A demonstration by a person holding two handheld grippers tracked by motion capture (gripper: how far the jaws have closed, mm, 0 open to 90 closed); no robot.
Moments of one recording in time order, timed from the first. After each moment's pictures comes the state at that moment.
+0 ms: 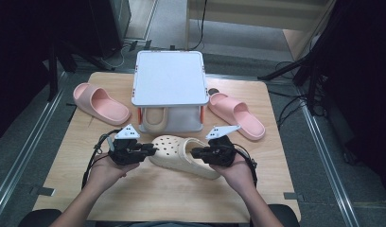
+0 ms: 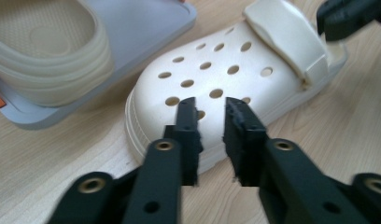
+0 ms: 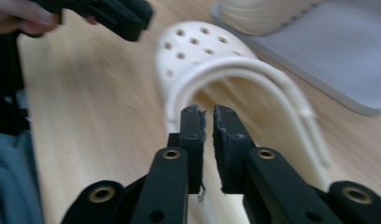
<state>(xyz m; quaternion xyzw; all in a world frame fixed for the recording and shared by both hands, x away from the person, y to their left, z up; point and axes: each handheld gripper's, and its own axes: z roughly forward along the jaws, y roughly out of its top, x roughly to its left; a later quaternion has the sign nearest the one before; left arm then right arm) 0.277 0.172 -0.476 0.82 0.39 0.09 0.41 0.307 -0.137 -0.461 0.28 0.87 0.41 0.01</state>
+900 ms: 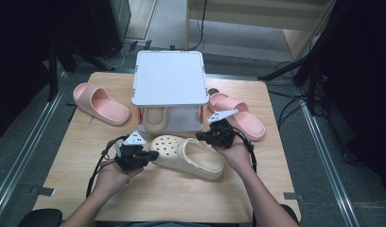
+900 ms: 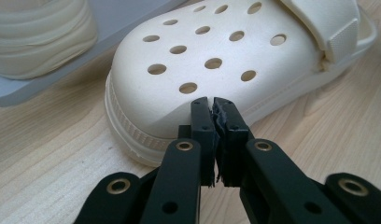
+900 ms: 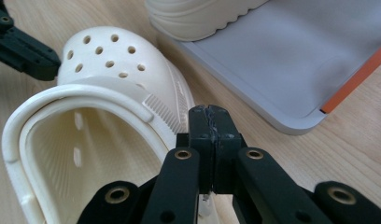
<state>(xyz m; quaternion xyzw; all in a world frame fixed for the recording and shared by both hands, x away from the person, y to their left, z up) 0.273 0.161 -0.499 0.82 0.40 0.07 0.40 0.368 -0.138 -0.478 0.28 0.87 0.39 0.04</state>
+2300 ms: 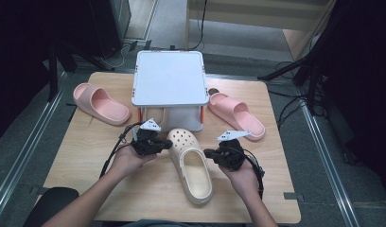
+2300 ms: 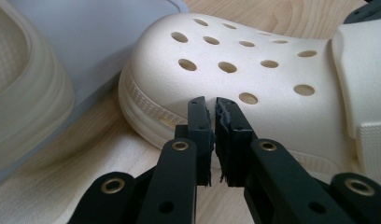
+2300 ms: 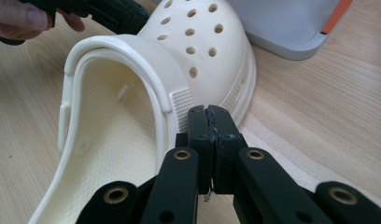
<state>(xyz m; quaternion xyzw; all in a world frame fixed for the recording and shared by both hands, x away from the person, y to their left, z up) 0.327 0.130 -0.502 0.83 0.37 0.05 0.41 0.301 -0.160 -0.480 0.37 0.84 0.39 0.05</state>
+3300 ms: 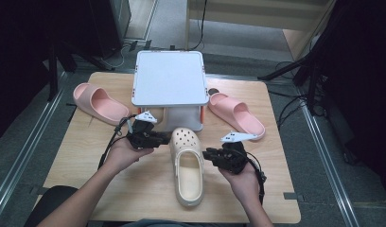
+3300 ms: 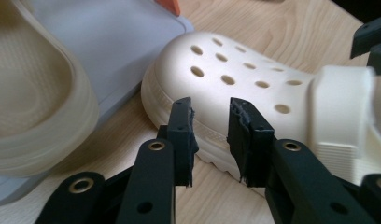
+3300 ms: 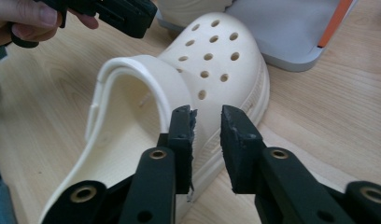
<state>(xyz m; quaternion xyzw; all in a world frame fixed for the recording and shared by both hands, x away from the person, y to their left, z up) 0.332 0.146 -0.469 0.83 0.38 0.03 0.41 0.283 -0.163 -0.466 0.39 0.81 0.43 0.05</state>
